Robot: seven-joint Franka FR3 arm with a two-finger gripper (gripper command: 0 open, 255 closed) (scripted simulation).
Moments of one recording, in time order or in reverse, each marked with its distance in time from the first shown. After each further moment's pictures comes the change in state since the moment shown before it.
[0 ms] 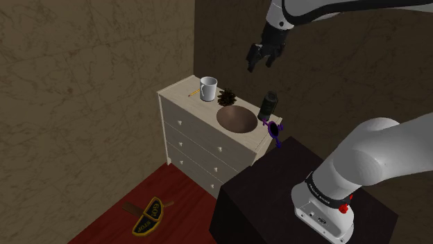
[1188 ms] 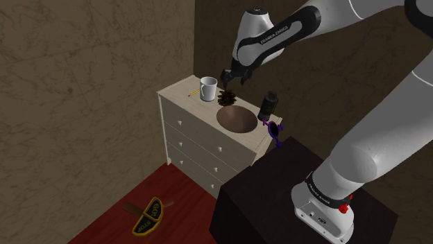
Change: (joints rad) arm -0.082 0.571 0.036 0.109 -0.130 0.498 0.253
